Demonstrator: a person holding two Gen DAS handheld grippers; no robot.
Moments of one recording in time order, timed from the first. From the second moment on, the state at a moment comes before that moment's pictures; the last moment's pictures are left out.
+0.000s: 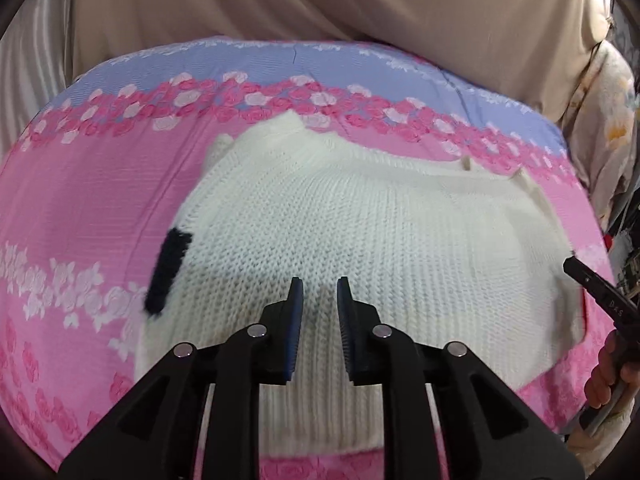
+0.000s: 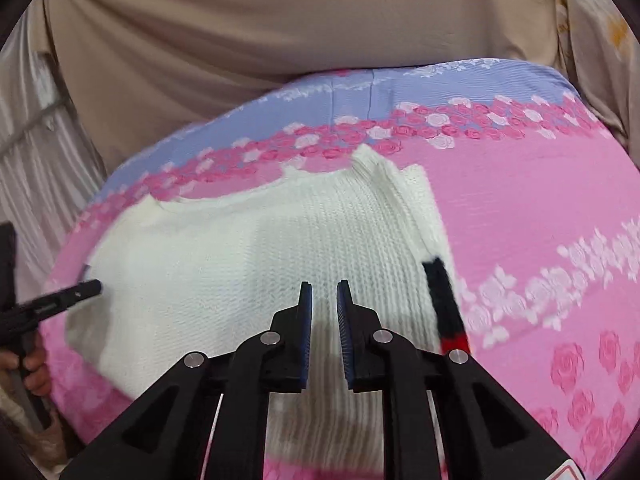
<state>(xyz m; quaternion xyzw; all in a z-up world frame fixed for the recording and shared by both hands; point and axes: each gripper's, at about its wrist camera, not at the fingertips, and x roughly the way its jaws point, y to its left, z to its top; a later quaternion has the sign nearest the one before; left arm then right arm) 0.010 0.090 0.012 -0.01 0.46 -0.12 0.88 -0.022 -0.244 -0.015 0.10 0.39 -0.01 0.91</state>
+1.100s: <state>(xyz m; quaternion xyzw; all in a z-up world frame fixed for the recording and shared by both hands) 0.021 0.188 -0.018 -0.18 0.48 -0.08 0.86 0.070 -0.104 -0.033 0.05 0.45 0.16 0.88</state>
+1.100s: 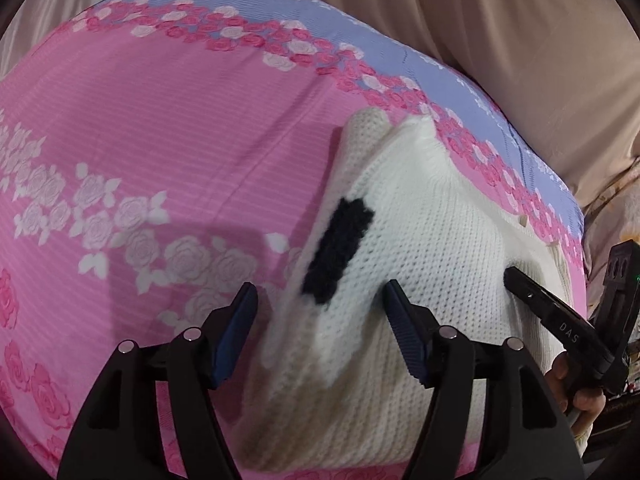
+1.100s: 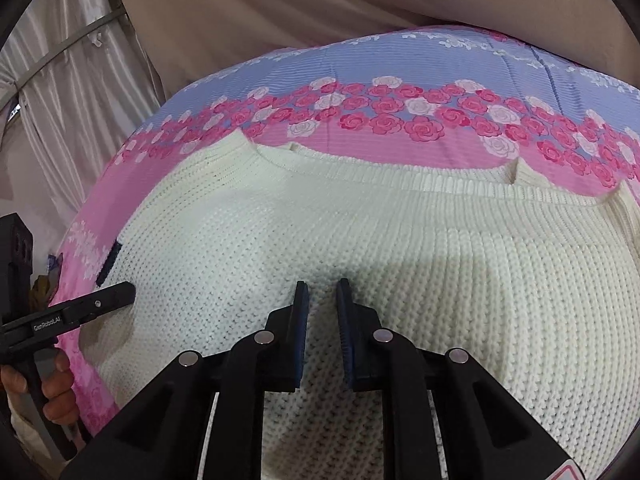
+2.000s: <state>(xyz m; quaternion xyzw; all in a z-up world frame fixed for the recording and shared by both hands) 0.005 -0.030 0.083 -0.03 0.39 -0.32 0.86 -0.017 -0.243 0.003 0.19 0.36 0.07 0.91</state>
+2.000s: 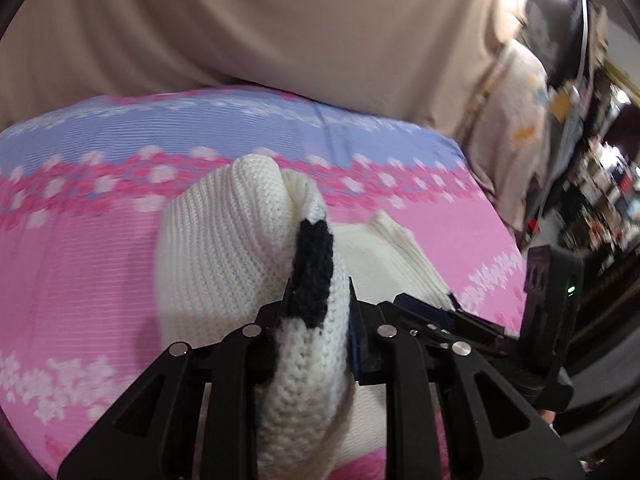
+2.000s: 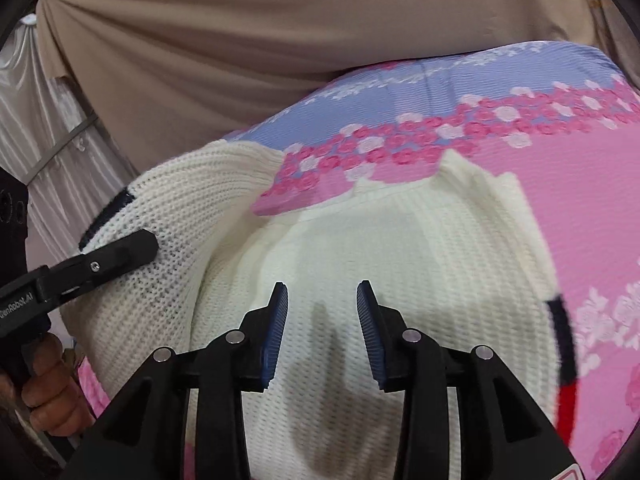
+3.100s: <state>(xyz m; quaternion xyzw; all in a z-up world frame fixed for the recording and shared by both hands) -0.020 0.026 0.048 -0.05 0.46 -0.21 0.86 0.016 -0.229 -0.002 0.25 0.42 0.21 0.85</state>
